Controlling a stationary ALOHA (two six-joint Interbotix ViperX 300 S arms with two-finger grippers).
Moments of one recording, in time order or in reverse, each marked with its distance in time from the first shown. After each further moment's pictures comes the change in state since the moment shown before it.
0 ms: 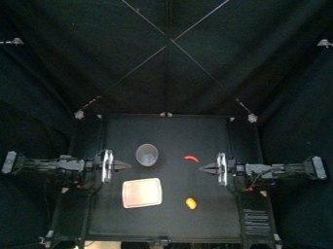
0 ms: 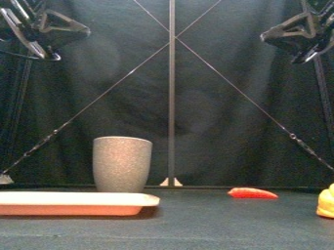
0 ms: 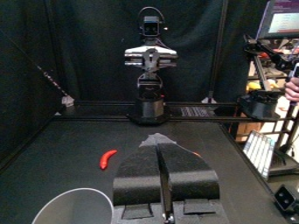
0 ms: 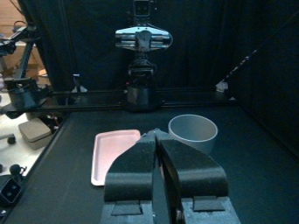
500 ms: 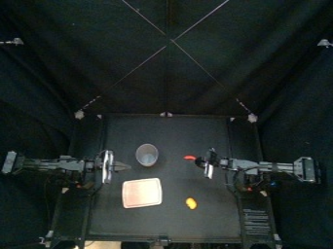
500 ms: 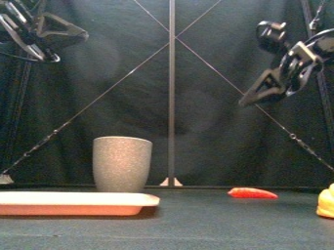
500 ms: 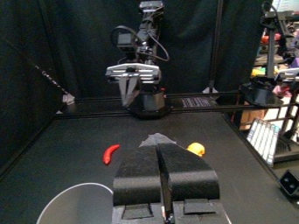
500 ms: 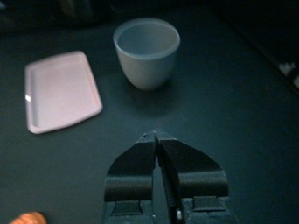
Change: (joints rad) left arm 0.002 -0.003 0.015 0.055 0.015 0.005; right arm -0.239 0.362 -0.101 0.014 0.221 0.012
